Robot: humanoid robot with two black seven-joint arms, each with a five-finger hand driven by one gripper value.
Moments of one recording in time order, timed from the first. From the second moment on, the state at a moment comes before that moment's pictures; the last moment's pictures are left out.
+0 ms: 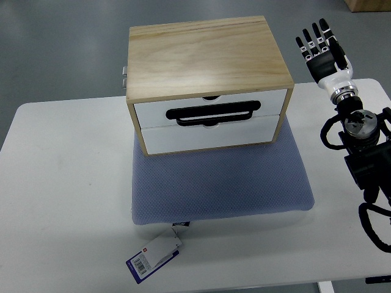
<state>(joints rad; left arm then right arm) -0.07 0.00 -0.08 -0.23 0.00 -0.03 0.12 0.77 -0.09 1.43 0.51 -0.09 0.39 0.11</state>
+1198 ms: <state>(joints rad) -0.07 0.00 -0.08 -0.24 0.00 -0.03 0.12 1.46 -0.49 0.30 0.64 -0.26 0.41 -0.04</state>
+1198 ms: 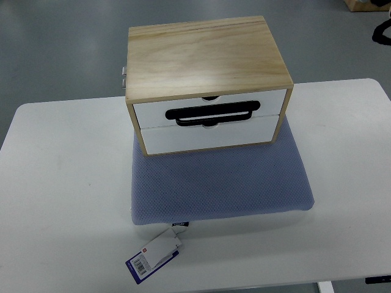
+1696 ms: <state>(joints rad) -0.07 0.00 -0.08 -0.24 0.00 -0.03 0.12 1.97 -0.44 -0.22 1.16 -0.40 0.56 -0.25</state>
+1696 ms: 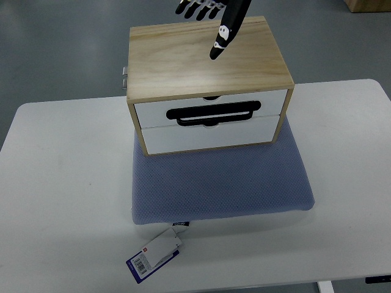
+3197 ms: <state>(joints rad) -0.07 0.00 -0.08 -0.23 0.00 -0.03 0.12 1.92 -0.33 -0.37 1.32 -0.19 0.40 -0.55</state>
